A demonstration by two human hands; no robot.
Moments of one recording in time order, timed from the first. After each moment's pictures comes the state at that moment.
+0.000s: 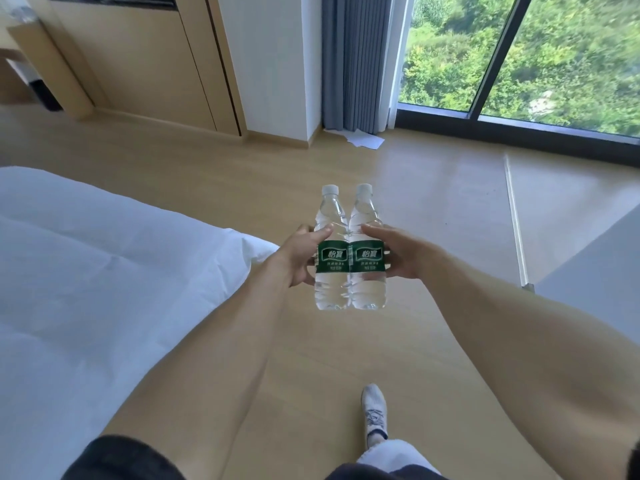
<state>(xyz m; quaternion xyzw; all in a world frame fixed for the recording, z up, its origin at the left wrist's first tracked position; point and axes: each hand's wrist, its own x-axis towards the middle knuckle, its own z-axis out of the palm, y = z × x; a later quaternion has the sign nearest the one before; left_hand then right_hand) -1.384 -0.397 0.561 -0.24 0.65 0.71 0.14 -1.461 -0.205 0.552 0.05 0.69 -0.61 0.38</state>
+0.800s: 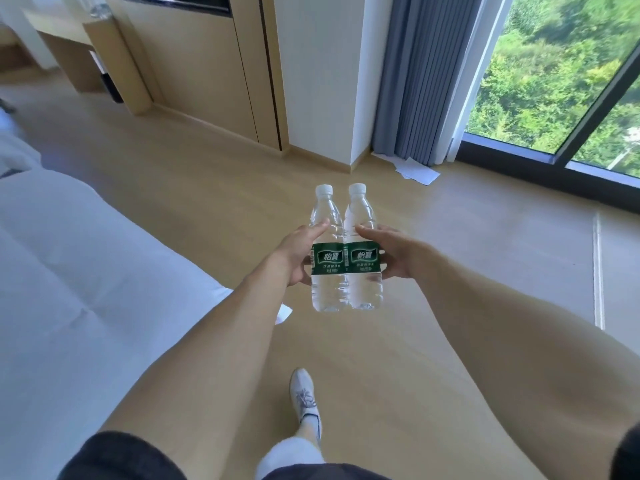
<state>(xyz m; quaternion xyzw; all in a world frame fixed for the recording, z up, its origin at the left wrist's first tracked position) -1.717 -0.490 0.562 -0.31 0.60 0.73 0.08 -1.833 -0.320 0.552 -0.02 0.70 -0.56 0.43</state>
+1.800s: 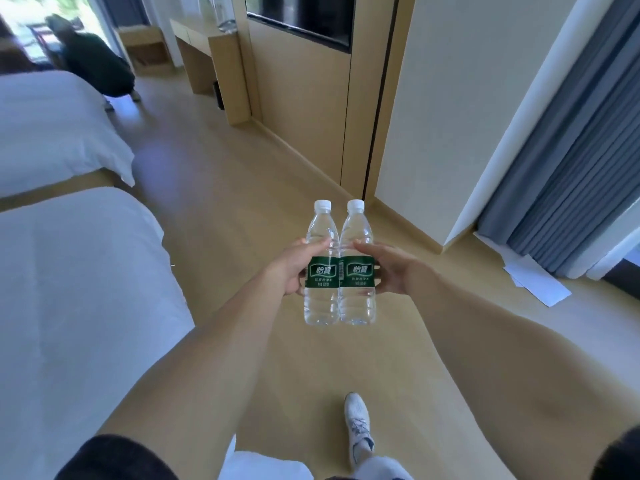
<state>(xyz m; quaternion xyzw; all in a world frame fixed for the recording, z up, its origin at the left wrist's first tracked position) -2.044 -0.899 0.557 -0.43 0.55 0.71 -0.04 -2.202 -0.772 0.548 -0.13 0.67 -0.49 0.54</state>
